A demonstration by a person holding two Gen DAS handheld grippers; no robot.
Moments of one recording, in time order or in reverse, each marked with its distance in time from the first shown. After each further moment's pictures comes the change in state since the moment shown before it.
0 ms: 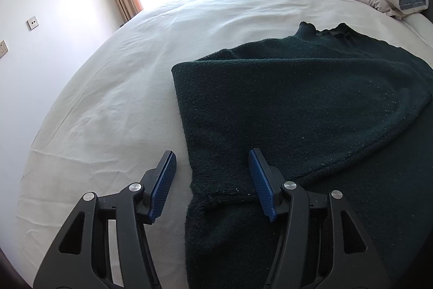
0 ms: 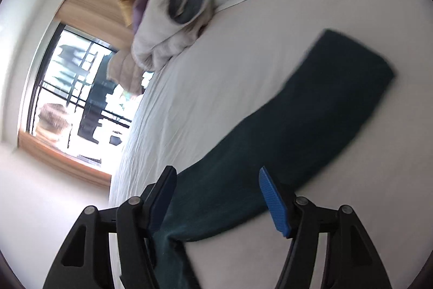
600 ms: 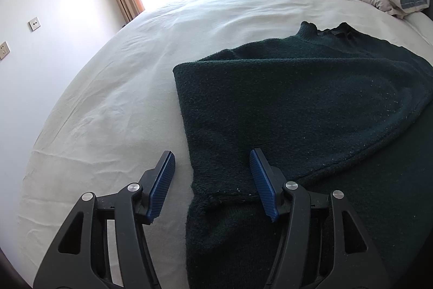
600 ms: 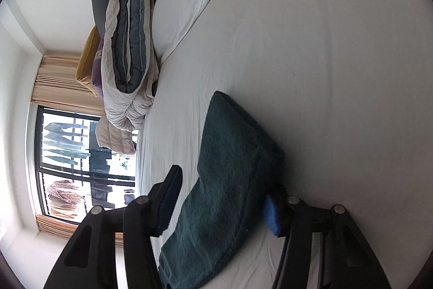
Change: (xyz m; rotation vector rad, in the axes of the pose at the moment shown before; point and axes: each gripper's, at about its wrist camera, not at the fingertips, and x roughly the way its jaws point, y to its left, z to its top) left arm 0.001 -0.001 0.006 0.002 0.002 0.009; right arm 0.028 -0.061 0.059 0.265 -0.102 0.063
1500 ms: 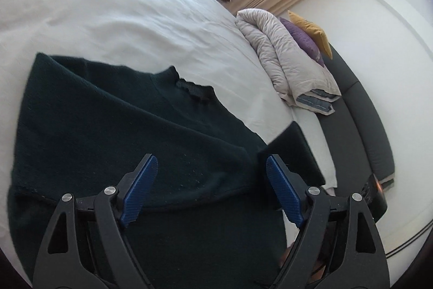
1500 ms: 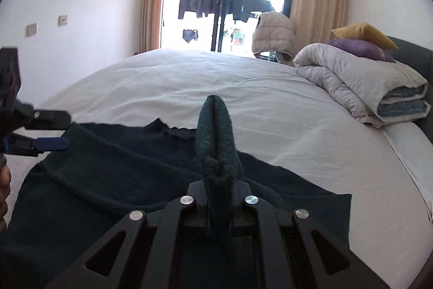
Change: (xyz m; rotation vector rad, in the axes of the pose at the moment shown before) left arm -0.023 -0.019 0.080 -0.538 0.096 -0.878; right arm 0.026 0.229 -0.479 -1.700 0.185 0.122
